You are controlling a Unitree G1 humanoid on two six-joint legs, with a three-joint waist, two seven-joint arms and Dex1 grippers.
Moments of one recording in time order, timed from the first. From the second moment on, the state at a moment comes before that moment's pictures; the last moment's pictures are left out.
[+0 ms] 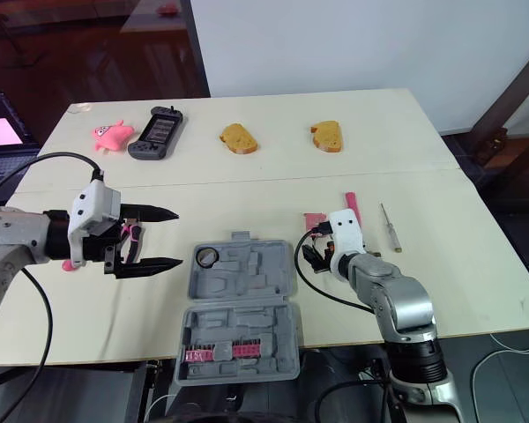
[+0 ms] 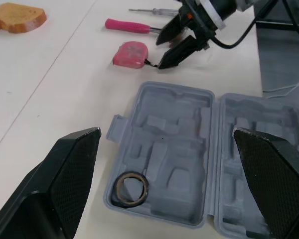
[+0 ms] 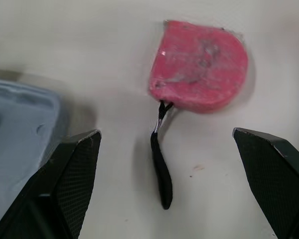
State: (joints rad) left arm -0.23 0.97 0.14 -0.40 -0.57 0.54 -1.15; right arm -0.25 -0.32 0.01 -0.27 0.31 1.06 0.16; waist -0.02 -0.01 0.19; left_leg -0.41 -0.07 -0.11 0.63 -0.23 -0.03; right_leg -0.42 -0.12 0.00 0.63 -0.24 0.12
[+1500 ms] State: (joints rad) left arm -0.17 0.90 0.13 -0.39 -0.56 0.56 -1.07; right arm -0.15 -0.40 0.02 -0.44 0.33 1.28 0.33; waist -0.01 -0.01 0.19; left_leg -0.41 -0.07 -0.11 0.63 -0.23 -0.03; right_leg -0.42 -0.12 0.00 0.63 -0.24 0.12
